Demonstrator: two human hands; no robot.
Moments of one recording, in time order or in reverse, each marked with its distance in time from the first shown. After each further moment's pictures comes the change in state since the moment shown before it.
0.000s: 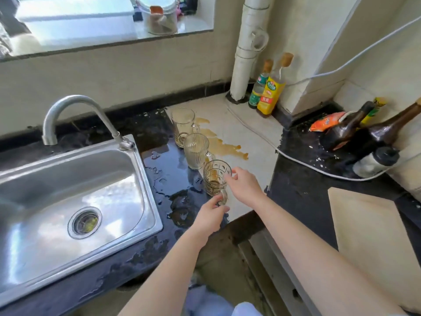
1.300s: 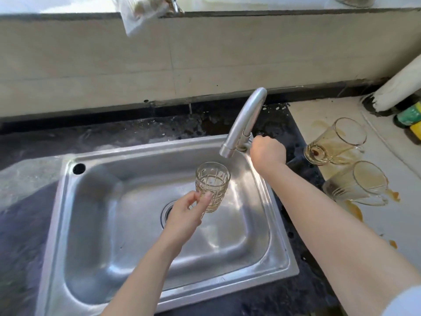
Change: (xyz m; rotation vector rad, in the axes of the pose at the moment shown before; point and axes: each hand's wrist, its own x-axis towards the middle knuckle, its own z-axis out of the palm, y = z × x) left_hand 0.017 -0.058 -0.380 -0.259 0.265 0.211; right_hand 0.136 -0.284 0.207 -0.774 0.065 -0.242
